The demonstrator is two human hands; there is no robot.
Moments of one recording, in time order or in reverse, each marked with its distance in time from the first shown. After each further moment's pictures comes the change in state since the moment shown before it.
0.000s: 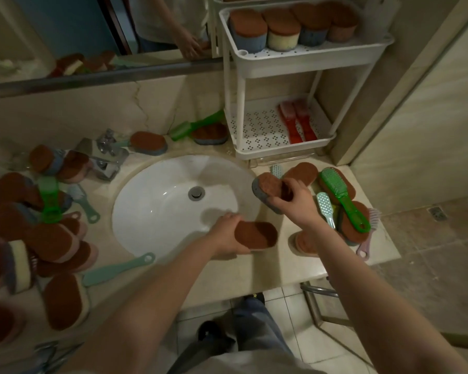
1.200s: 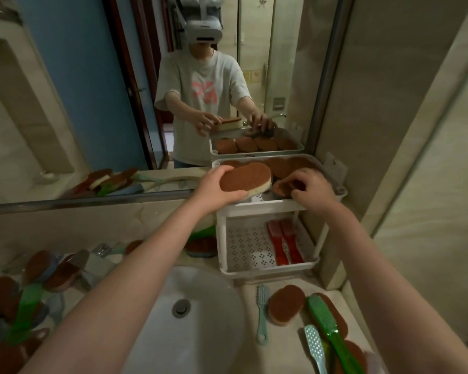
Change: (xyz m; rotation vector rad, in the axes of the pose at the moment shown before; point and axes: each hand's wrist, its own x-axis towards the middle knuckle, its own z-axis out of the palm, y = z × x) left_hand 0.052 0.178 -0.275 -0.162 0.696 0.215; right_hand 0.174 -0.119 -0.214 -0.276 0.166 -0.402
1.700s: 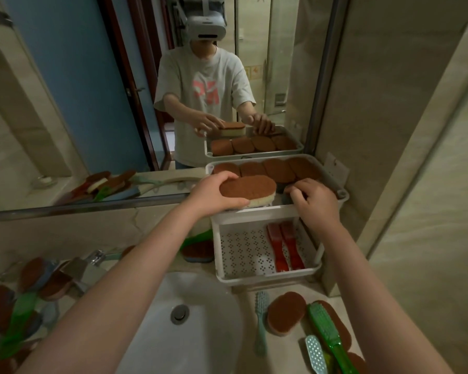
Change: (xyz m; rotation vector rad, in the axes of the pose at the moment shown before) left_hand 0.019 0.001 0.006 0.148 -0.106 -0.009; right_hand -0.008 0.012 0.021 0.061 0.319 -0.054
